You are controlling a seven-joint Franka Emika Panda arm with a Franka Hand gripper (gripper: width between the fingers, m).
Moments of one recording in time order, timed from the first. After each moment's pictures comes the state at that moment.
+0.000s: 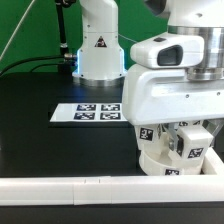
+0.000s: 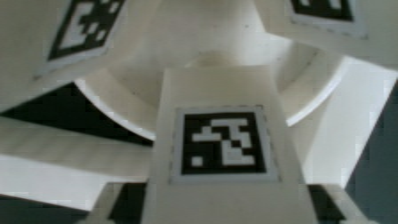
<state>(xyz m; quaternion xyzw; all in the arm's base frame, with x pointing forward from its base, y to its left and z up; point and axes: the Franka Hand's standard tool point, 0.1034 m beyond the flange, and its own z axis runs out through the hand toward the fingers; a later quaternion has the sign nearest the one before) 0.653 0.094 0.061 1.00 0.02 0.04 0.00</state>
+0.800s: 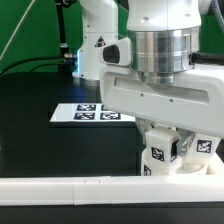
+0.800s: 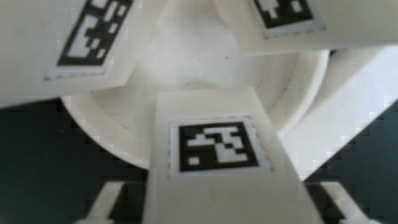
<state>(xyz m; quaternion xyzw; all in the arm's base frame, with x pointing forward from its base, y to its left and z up) 0.648 0.059 0.061 0.90 -0.43 -0.01 -0.03</state>
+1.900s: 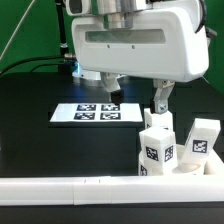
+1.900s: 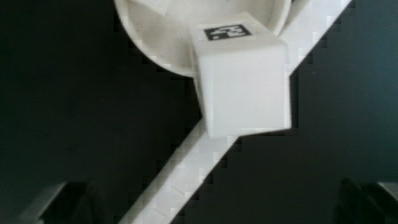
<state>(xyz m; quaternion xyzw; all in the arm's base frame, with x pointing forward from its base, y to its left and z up) 0.649 0.023 0.123 0.89 -0.44 0.00 -0.06</state>
